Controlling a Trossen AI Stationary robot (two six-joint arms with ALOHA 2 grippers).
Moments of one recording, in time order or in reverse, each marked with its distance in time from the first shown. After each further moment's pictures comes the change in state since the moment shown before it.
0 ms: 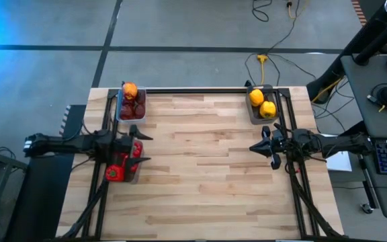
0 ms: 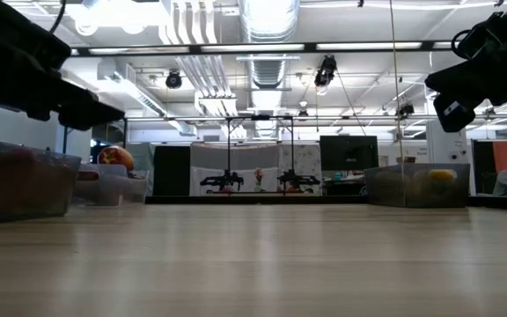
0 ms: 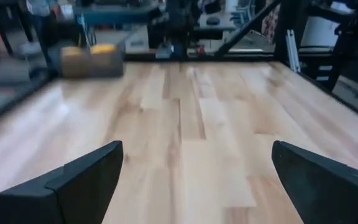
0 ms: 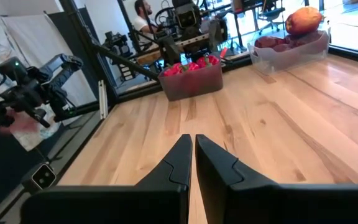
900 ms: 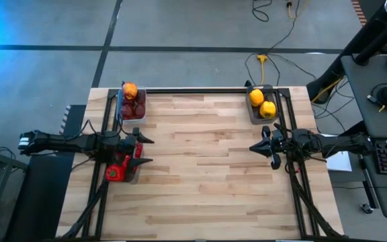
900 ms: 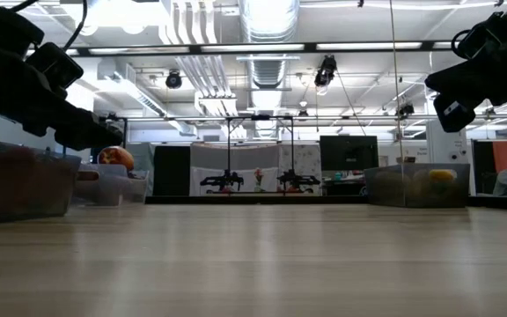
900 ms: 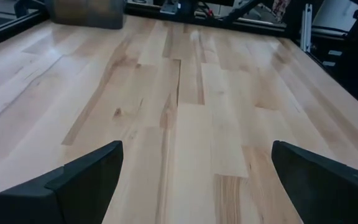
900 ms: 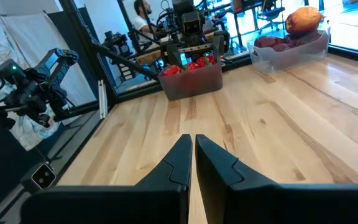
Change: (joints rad) left arm 0.000 0.154 0.005 -0.002 0.001 -0.158; right arm 0.000 0.000 0.001 -0.003 0.000 0.000
